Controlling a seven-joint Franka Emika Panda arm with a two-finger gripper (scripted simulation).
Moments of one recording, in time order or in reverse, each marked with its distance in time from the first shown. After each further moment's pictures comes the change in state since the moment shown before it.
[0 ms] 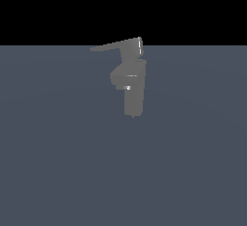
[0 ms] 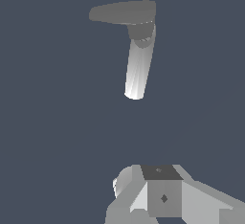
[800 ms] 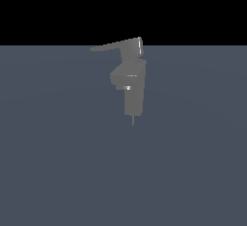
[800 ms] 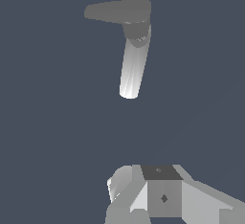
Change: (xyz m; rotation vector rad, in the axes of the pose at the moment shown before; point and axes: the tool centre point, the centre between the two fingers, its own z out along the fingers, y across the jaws) arm -0.002 0.012 0.000 -0.015 0.000 -0.016
